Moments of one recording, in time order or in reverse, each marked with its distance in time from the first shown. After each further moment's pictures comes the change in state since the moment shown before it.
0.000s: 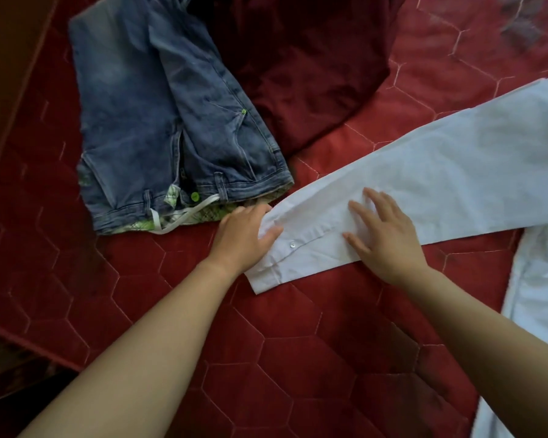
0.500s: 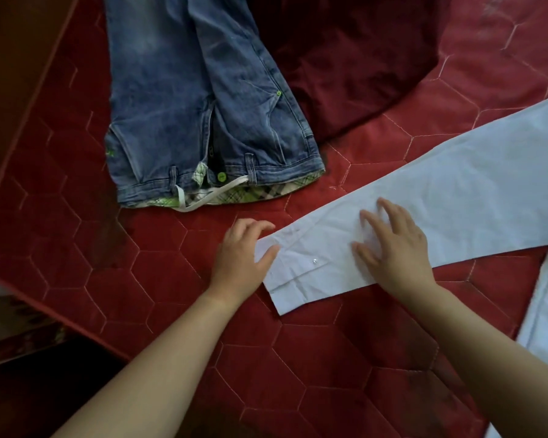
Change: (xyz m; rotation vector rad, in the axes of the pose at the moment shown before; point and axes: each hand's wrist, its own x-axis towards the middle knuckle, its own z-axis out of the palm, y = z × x) left_hand -0.071 -0.032 0.018 -0.197 0.177 -0.173; right_hand -0.020 -0.030 0.018 0.007 0.018 0.009
